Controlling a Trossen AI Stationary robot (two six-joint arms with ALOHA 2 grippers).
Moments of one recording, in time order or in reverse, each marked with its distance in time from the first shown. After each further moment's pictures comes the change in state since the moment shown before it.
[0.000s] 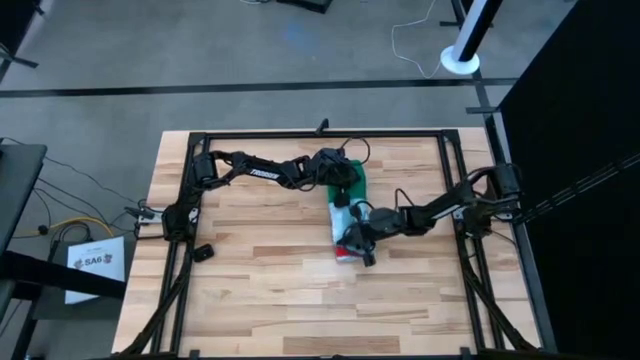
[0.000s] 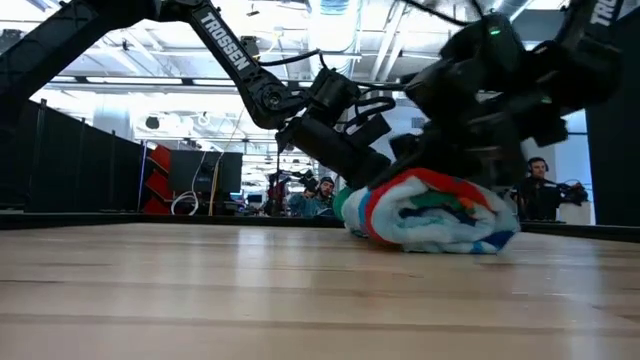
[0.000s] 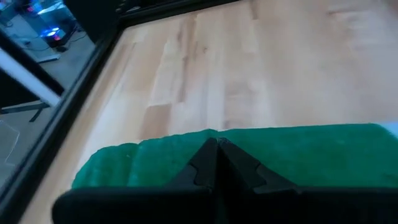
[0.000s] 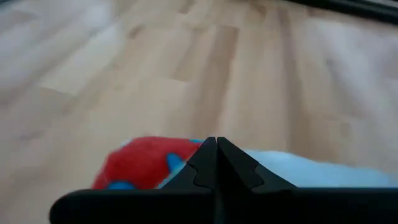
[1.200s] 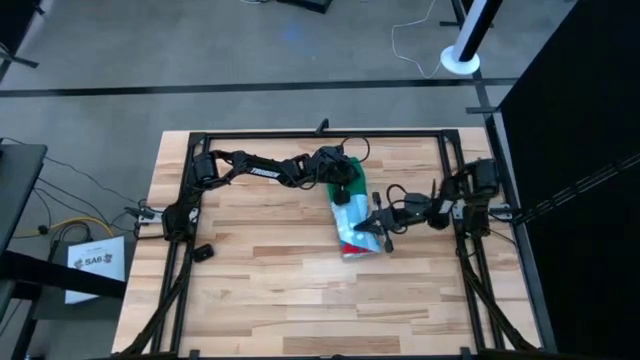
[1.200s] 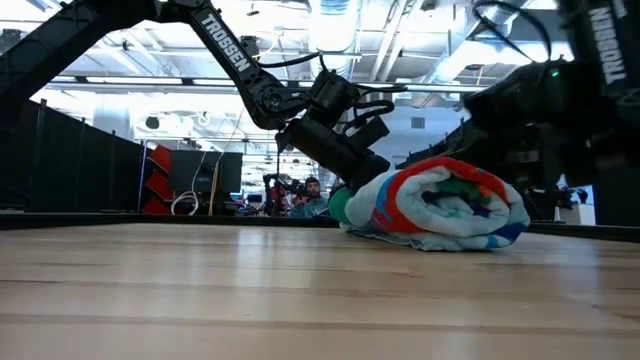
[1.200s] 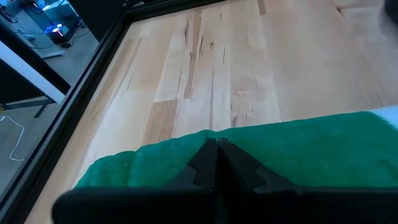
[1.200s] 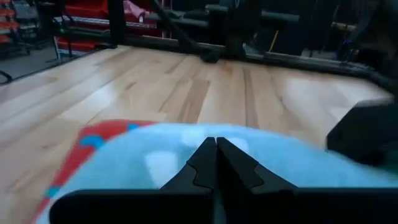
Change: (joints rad) left arm 0.004 0.000 0.006 -0.010 -0.015 -0.010; right arm -0.211 0.112 -0.341 0.848 -0.166 0.044
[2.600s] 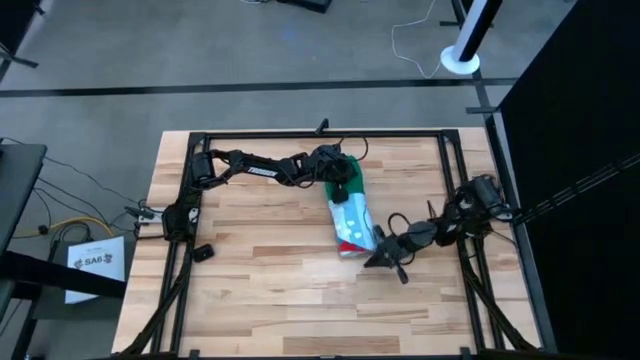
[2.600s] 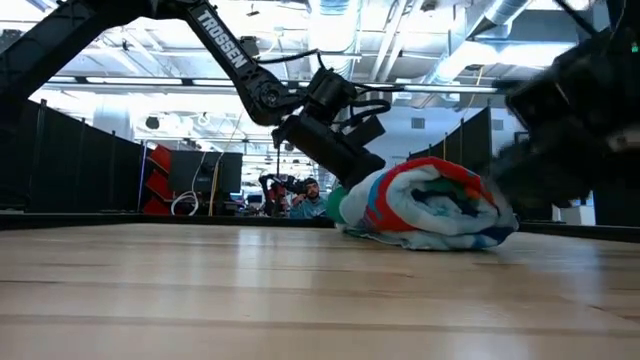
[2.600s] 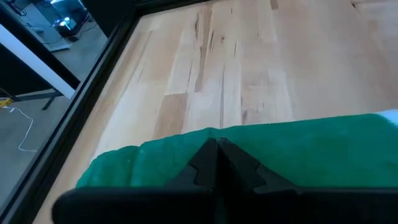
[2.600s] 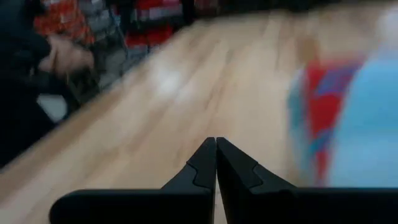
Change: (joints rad) left arm 0.005 -0.036 0.004 -0.022 -0.025 -0.009; right arm 0.369 0.055 -0.013 -0.021 0.123 0.313
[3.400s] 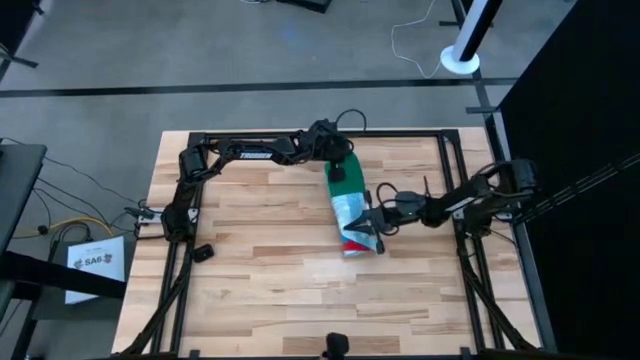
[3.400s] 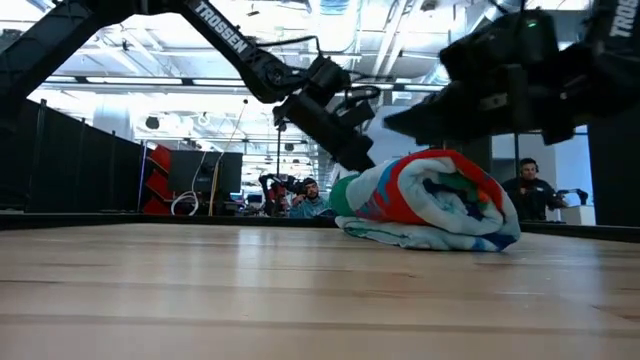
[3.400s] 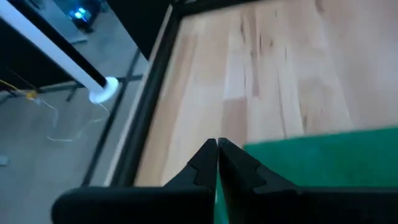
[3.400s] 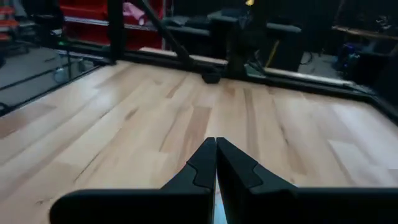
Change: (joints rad) left arm 0.097 -0.069 0.141 -0.232 0.028 0.081; right arm -0.291 -0.337 0.181 -0.437 -0.054 -0.322
